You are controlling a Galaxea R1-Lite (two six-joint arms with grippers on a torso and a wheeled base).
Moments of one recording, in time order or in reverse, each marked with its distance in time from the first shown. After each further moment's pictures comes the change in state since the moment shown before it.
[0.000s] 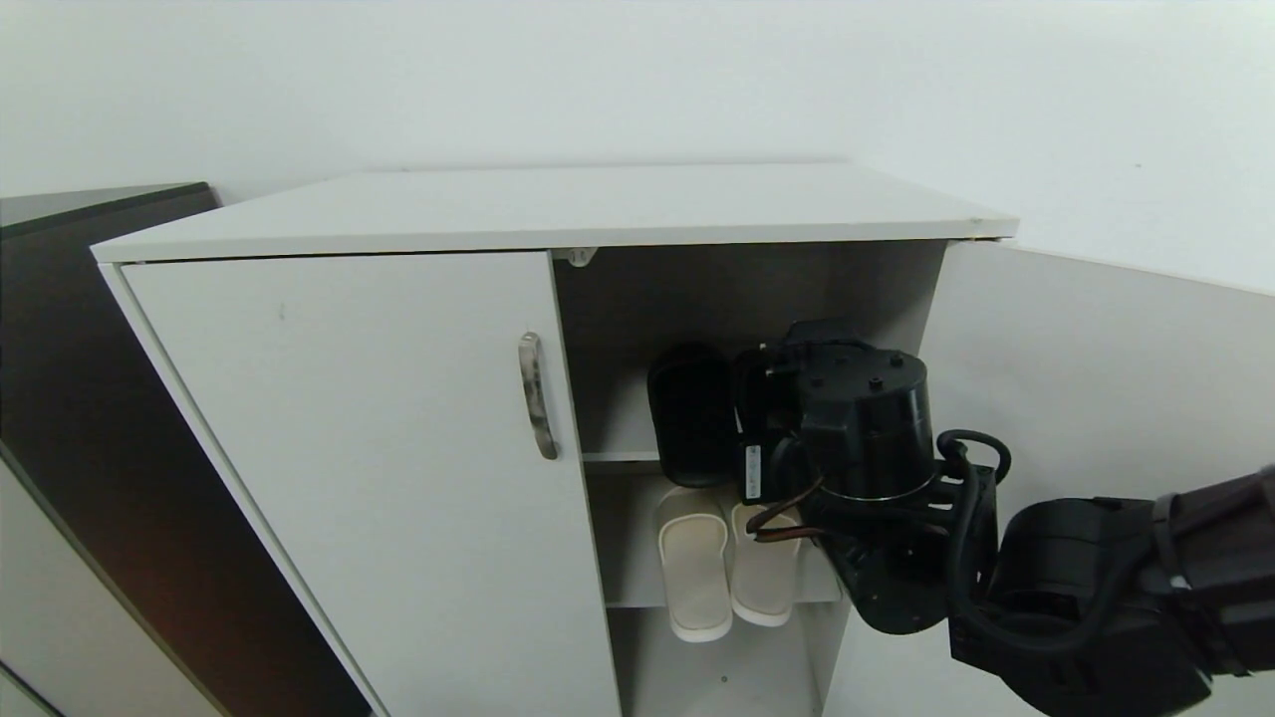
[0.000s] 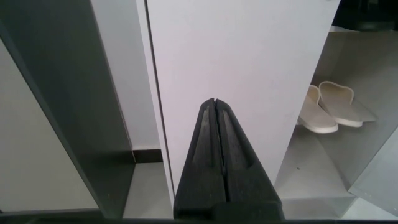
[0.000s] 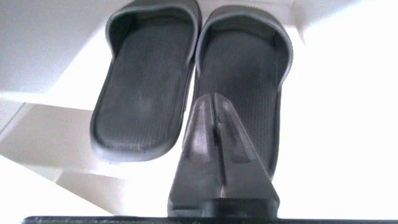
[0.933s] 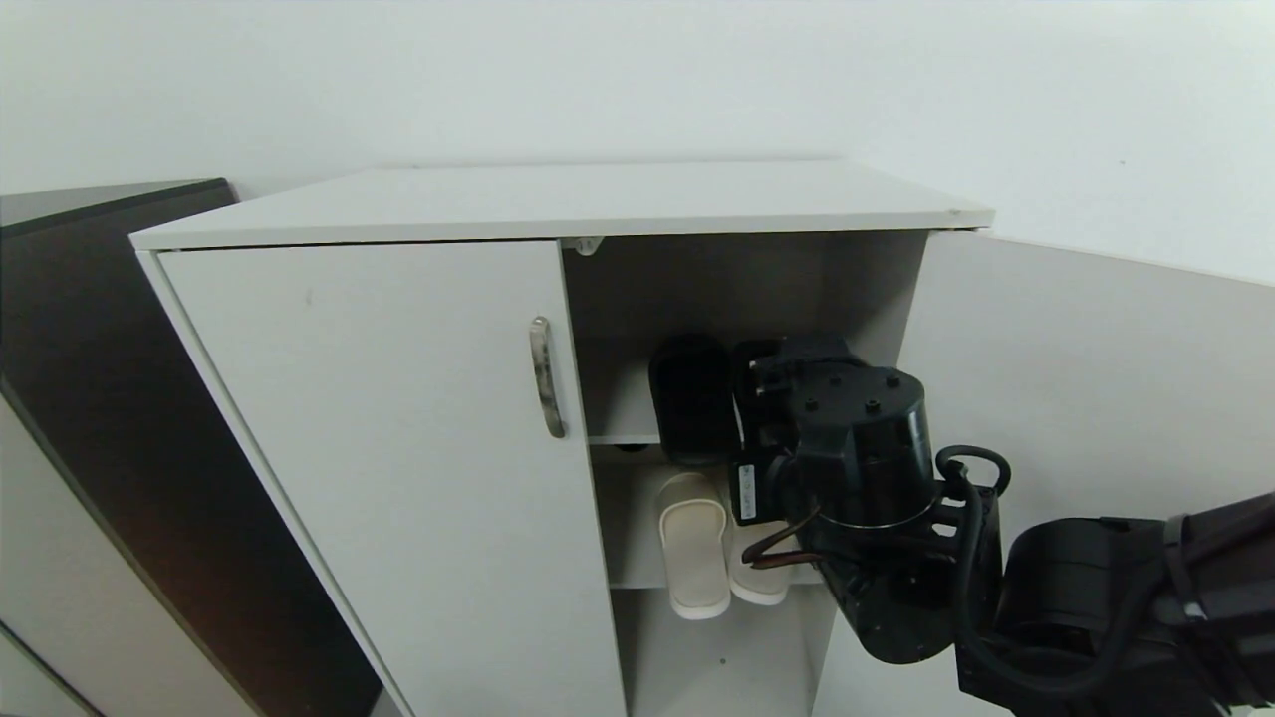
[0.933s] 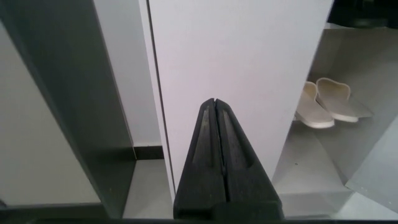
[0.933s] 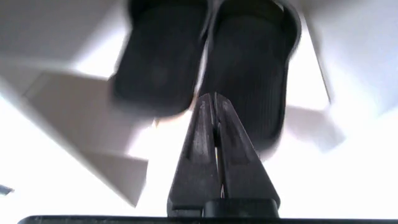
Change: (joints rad) left arm 0.000 0.000 0.000 0.000 0.001 0.000; right arm 0.028 -0.005 0.024 0.000 -0.003 -0.006
